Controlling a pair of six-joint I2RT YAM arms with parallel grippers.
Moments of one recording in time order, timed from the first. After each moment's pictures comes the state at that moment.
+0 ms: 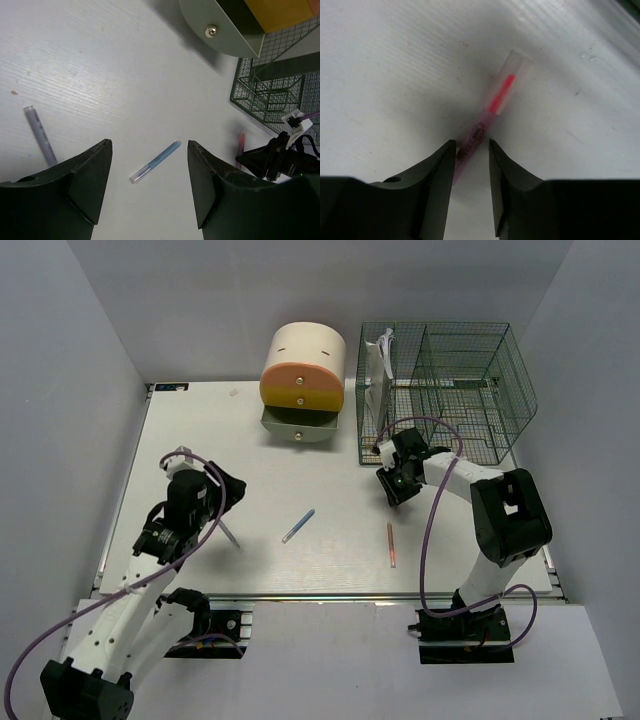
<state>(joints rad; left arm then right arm) -0.32 0.78 0.68 -0.43 -0.16 -0.82 0.37 1.74 1.04 -0.50 -0.14 -0.22</state>
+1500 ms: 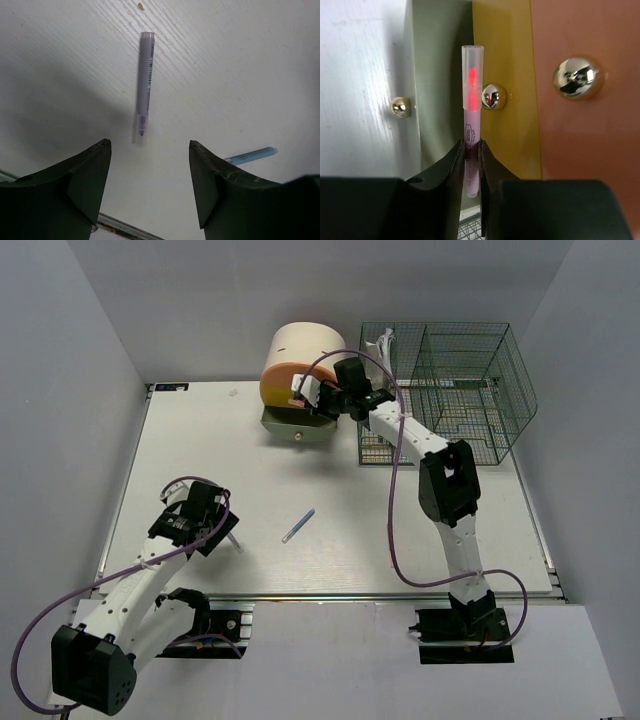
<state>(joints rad) -0.32 0.89 0.63 -0.80 -0.30 -1.09 0.54 2.23 2.00 -0.33 -0.44 -0.88</state>
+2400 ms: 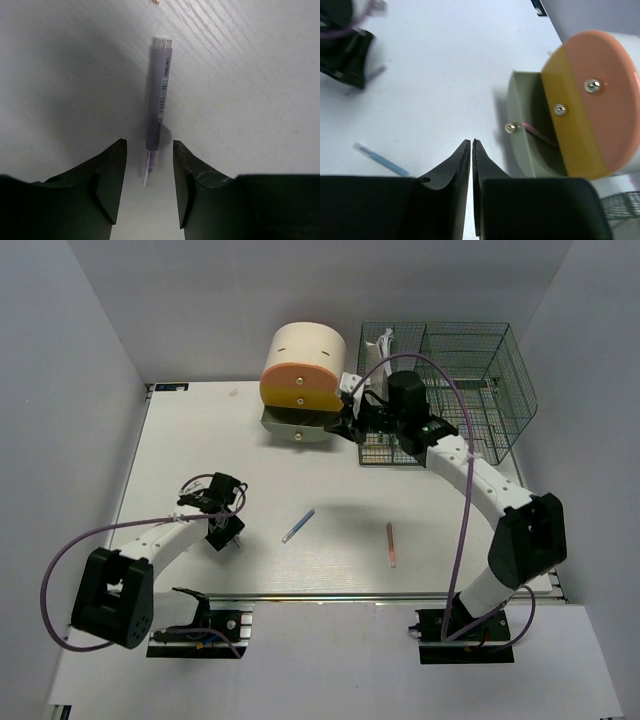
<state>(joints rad) -0.32 1.23 0.63 -0.66 -0.30 -1.07 0.51 1.63 1.40 -0.11 -0.76 -0.47</state>
